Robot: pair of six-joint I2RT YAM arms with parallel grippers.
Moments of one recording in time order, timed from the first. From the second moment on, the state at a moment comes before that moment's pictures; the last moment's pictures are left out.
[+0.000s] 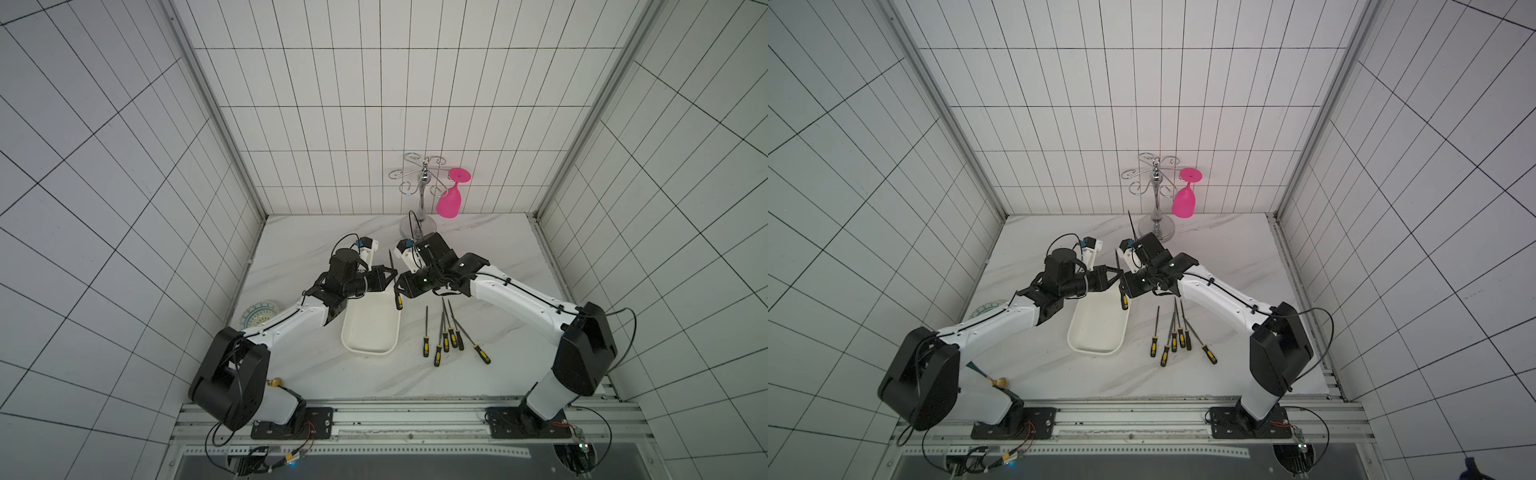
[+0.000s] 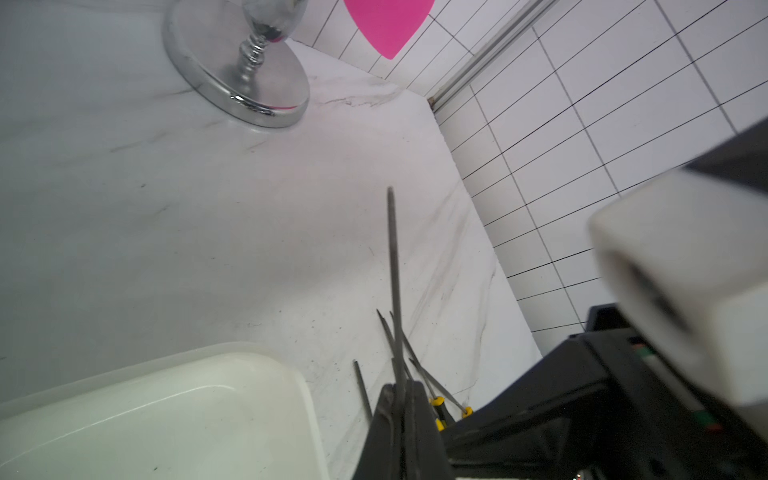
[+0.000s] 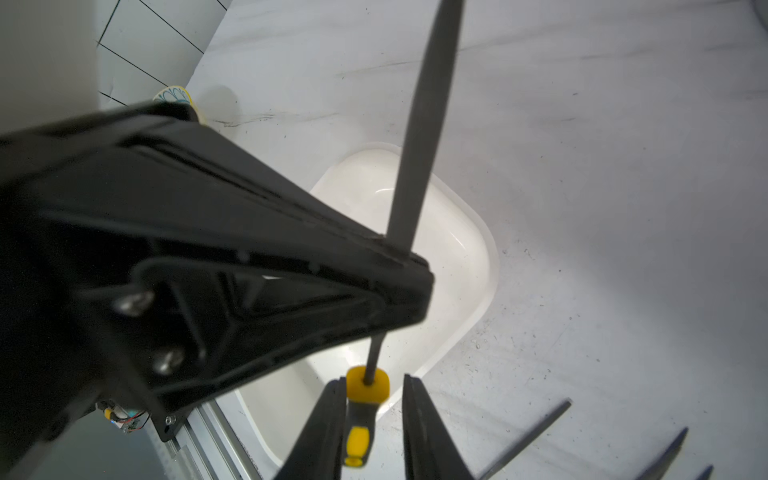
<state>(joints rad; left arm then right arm) -0.47 1.41 0.83 0.08 0.44 -0.59 0.83 1.63 1.38 -0.60 -0.24 0.26</state>
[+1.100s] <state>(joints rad) -0.52 1.58 0.96 -0.45 0.23 -0.40 0.79 1.74 1.23 -0.86 -0.22 0.28</state>
